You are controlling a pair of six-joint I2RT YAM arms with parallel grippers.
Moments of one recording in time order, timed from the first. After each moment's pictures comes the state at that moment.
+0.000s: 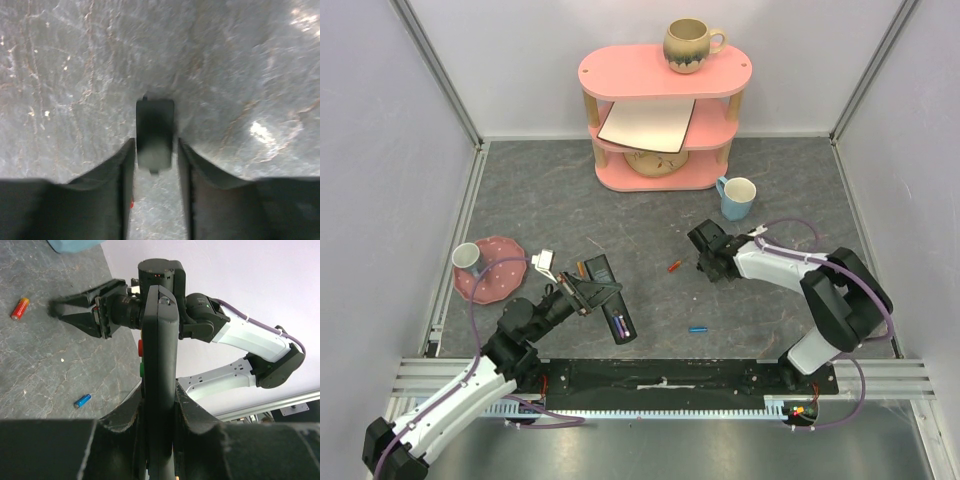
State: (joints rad) left arm -0.70 0.30 0.05 0.37 0.19 -1.25; right arm 0.64 1.57 0.82 -0.46 0.46 1.68
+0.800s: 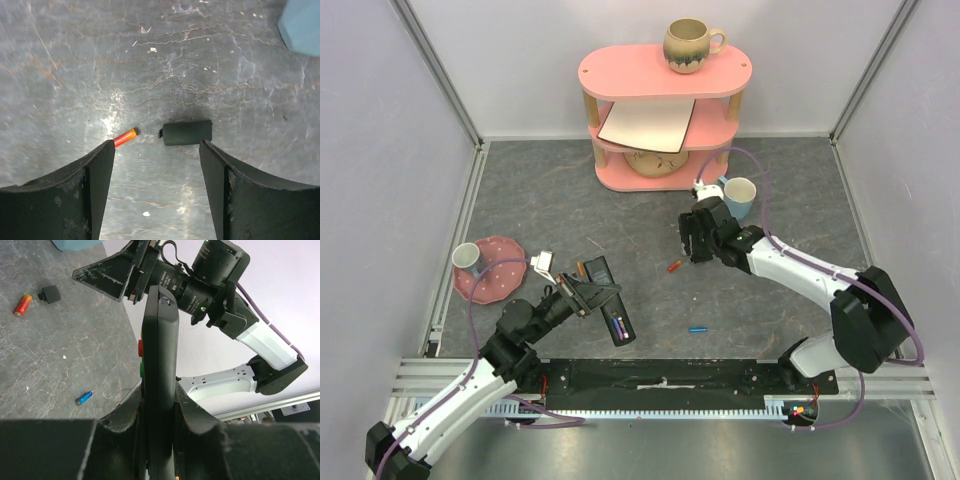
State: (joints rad) left arm -0.70 0.25 0.05 0.31 0.18 -1.25; right arm 0.64 1.44 0.93 -0.28 0.26 0.47
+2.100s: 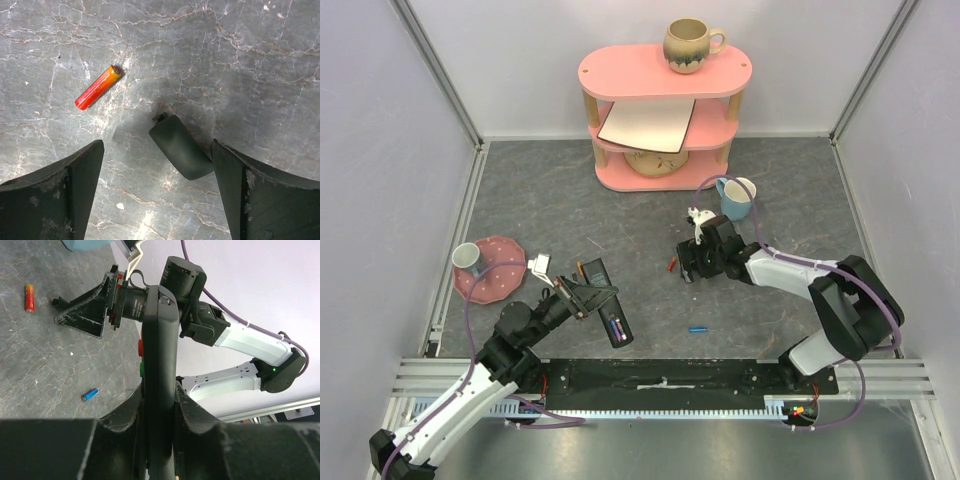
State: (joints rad) left arm -0.70 0.15 0.05 0.19 0.16 -1.25; right arm 0.58 1.54 0.74 -0.09 -0.03 0.19
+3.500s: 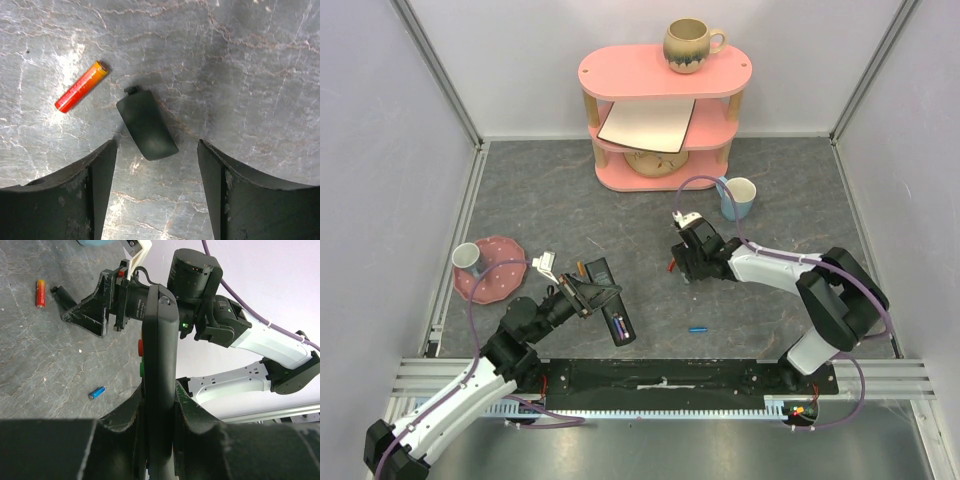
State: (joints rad) left arm -0.70 0.27 0.05 0.26 0.16 -1.25; right arm 0.69 1.60 0.83 -0.25 0.21 0.22
